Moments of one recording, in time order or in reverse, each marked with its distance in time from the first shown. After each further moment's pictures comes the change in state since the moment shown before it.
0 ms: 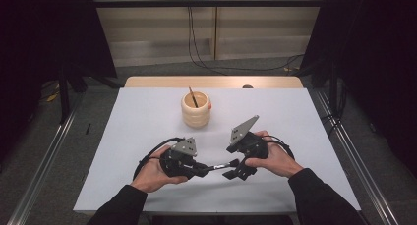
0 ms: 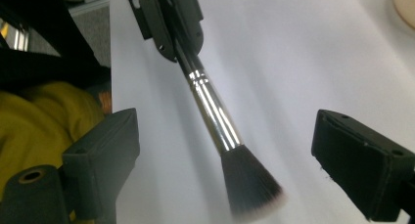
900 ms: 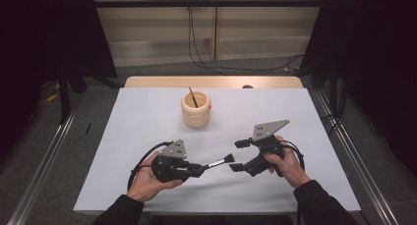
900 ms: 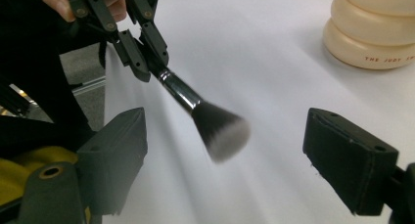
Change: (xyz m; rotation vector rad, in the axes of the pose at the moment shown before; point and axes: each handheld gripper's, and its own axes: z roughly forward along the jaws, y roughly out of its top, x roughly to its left) left arm -0.009 -0.019 -0.015 -0.113 0.069 -0.074; right arm -0.006 -0.041 -0.019 -0.323 -0.055 0.078
